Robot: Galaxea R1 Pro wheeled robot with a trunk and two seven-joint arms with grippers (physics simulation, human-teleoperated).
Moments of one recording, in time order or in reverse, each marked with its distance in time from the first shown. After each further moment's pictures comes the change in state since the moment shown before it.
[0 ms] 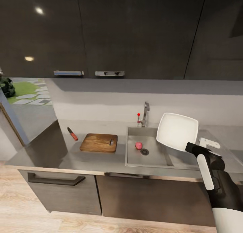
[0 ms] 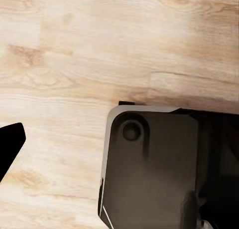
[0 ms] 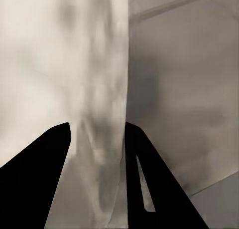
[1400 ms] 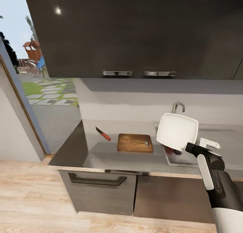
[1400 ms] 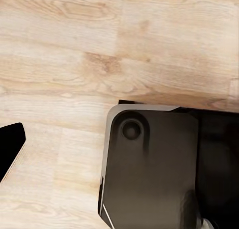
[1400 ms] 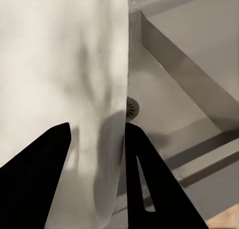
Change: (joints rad) left arm 0.001 0.000 0.000 0.003 -0.001 0.000 -0.001; right arm 0.000 0.000 0.000 0.003 0.002 0.000 0.000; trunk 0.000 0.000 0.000
